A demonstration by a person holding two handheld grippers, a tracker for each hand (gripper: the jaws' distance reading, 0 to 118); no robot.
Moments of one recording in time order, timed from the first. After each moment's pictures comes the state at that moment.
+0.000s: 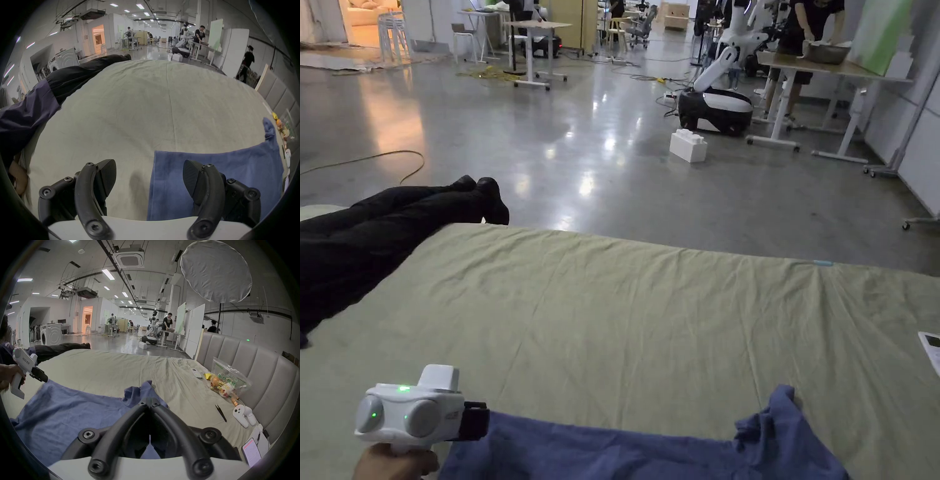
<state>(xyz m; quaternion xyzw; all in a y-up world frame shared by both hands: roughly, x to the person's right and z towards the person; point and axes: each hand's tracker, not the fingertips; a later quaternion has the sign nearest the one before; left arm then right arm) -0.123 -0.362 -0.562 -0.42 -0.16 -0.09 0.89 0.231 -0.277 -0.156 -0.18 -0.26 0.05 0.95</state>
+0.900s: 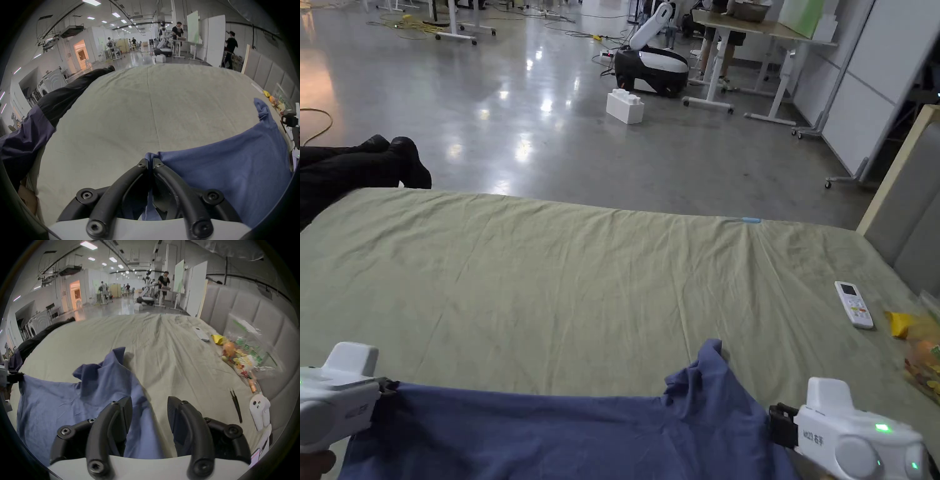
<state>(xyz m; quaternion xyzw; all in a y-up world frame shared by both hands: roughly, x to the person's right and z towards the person) -0.113 -0.324 -0.514 -0.37 -0.21 -0.14 0.89 0.409 -0.326 -0.262 -0.39 -0.24 -0.06 0.88</state>
